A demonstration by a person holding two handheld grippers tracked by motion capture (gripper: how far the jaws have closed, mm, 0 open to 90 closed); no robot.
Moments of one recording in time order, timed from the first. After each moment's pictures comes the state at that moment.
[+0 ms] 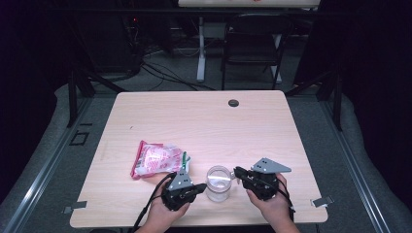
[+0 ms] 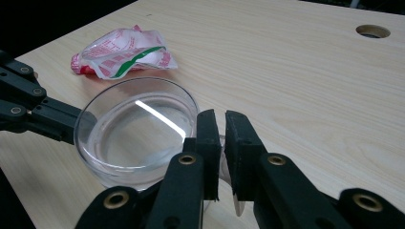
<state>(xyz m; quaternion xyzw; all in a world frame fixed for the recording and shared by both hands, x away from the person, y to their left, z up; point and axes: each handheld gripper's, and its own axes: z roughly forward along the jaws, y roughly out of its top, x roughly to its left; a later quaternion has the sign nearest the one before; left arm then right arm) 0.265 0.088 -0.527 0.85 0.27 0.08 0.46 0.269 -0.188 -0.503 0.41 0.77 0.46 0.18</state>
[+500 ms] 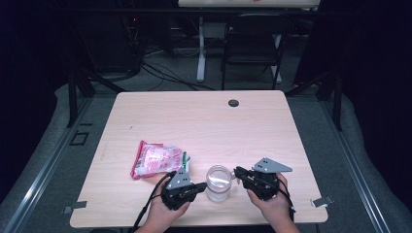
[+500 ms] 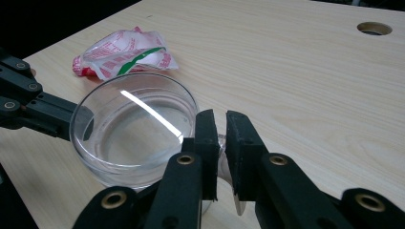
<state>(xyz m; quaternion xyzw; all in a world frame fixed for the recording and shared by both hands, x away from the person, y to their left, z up) 0.265 0.087 -0.523 0.84 0.26 0.08 0.46 0.270 -0.189 -0.504 0.41 0.76 0.47 0.17</state>
